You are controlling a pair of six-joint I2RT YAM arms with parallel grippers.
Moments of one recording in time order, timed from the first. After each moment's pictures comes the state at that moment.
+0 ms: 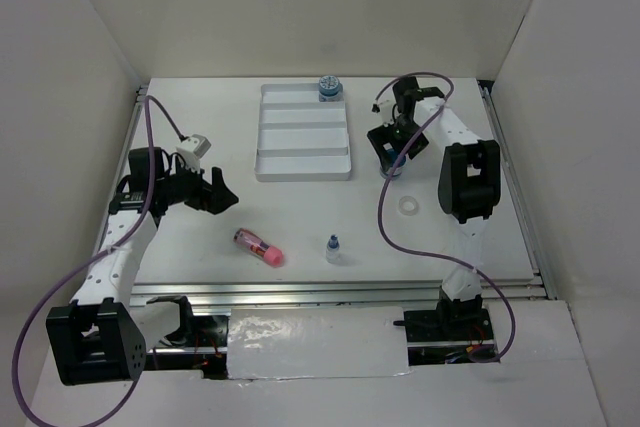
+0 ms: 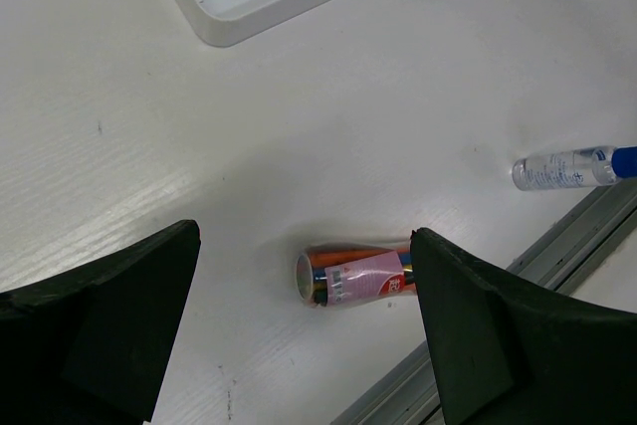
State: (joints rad) left arm 0.11 1.08 0.80 -0.46 0.70 0.15; right arm 0.16 2.15 1.84 -1.02 -0.12 -0.34
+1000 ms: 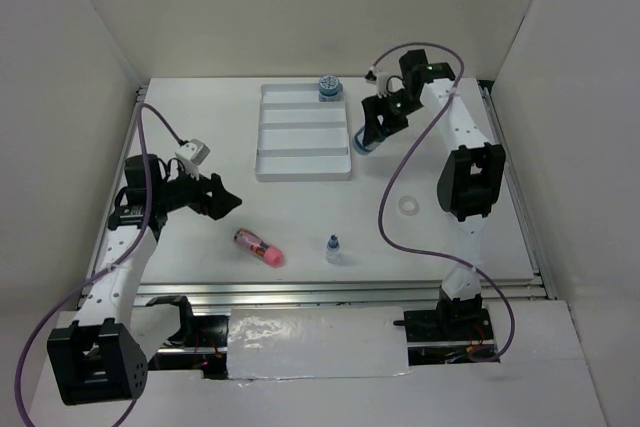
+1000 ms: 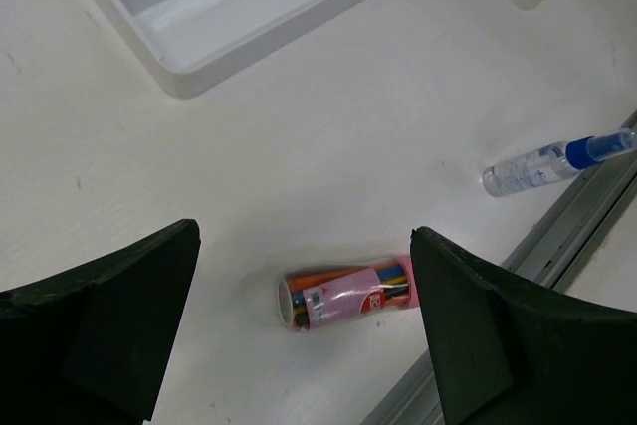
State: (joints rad) left arm 0.11 1.00 0.71 -0.37 0.78 0.15; right arm 0.15 2.18 2.08 -1.17 -0.49 -0.35
